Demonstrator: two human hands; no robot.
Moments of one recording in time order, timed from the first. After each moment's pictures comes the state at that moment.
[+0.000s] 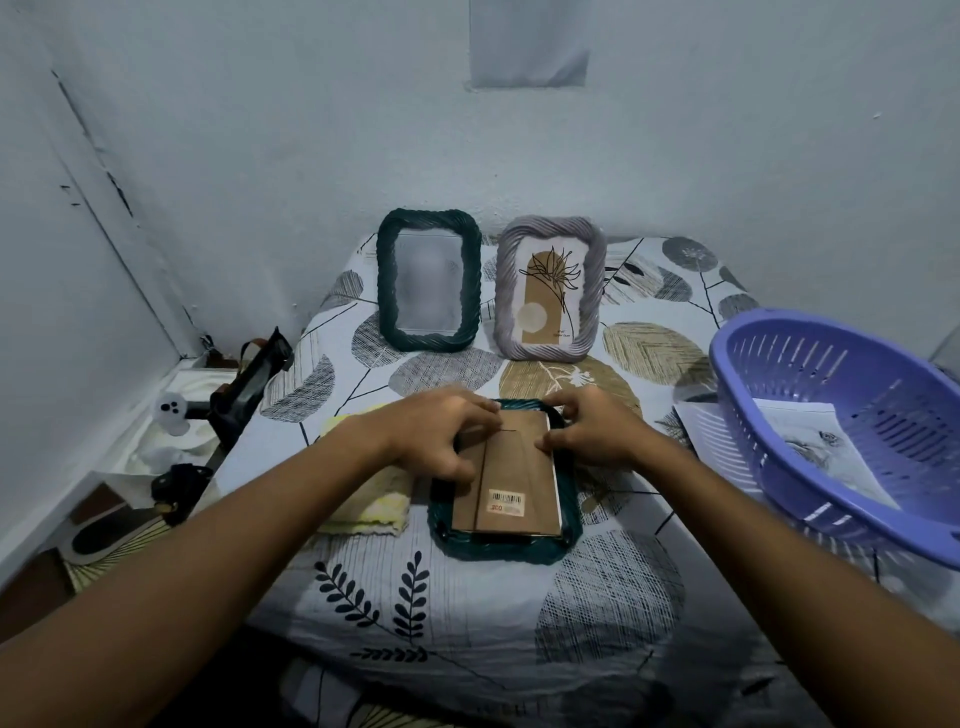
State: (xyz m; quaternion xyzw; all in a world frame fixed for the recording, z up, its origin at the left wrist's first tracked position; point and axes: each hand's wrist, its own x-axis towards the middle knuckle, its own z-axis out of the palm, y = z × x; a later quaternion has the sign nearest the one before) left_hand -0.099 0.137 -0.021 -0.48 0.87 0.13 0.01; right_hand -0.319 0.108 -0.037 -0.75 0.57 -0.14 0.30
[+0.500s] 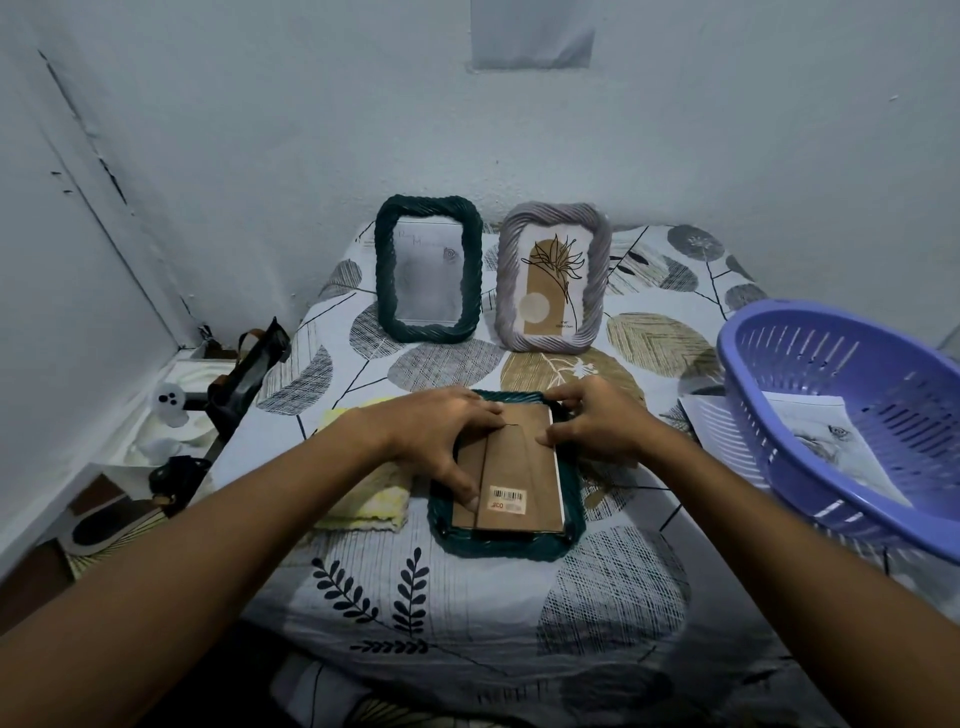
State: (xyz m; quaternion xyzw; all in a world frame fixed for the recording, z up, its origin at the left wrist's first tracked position) left_hand -0.100 0.131 -0.026 -0.46 0.87 0.13 0.08; right_hand -0.322 0.097 -0.045 -0.75 0.55 -0.15 0.33
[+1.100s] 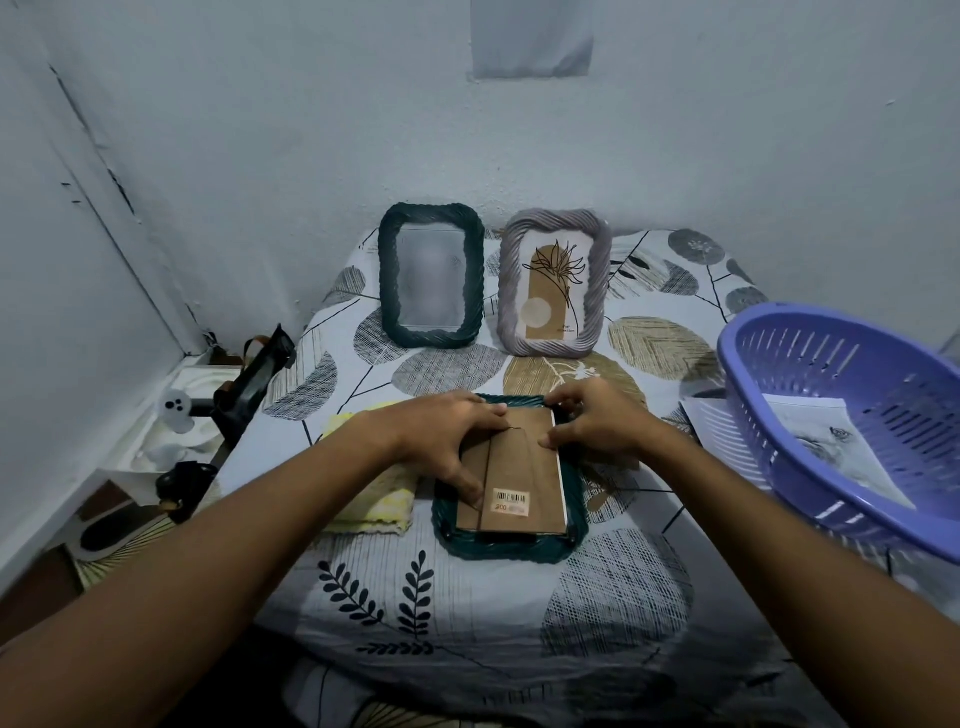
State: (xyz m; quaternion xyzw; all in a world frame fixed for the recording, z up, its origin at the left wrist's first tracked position) left_hand -0.102 0.129 -0.027 -0.47 0.87 0.13 0.07; right_hand -0.322 0.094 -0.045 -0.75 0.55 -0.15 0.33
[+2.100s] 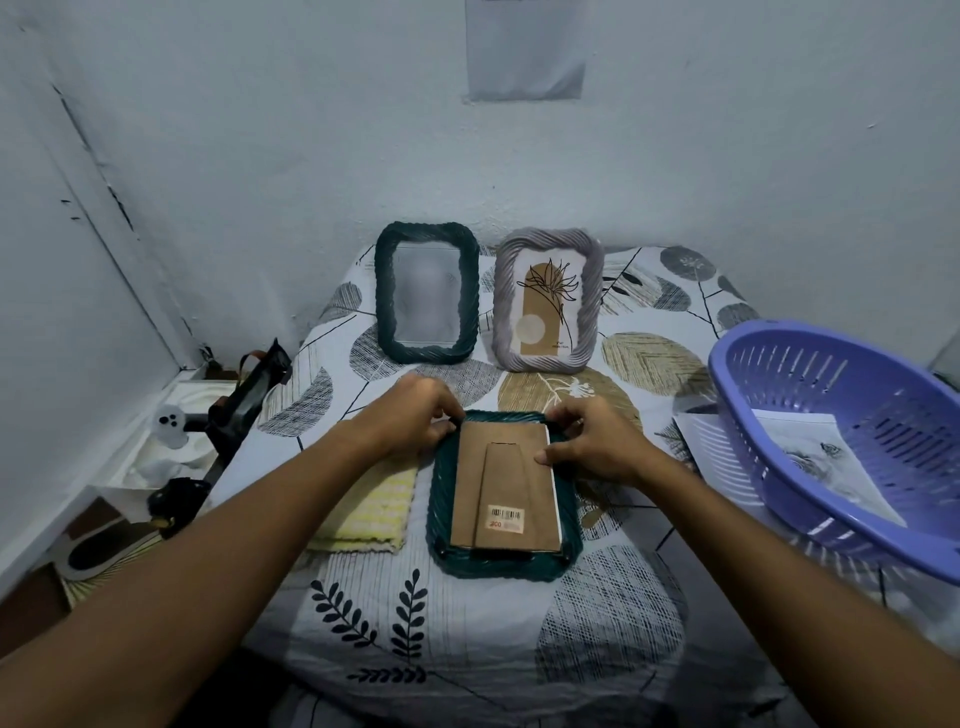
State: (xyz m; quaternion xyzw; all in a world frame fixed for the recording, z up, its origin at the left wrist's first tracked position) left_hand -0.077 0.107 -0.040 -0.56 0.81 0.09 -0.13; right_hand -0.327 0.097 -0.052 -0.72 0.55 -0.21 0.36
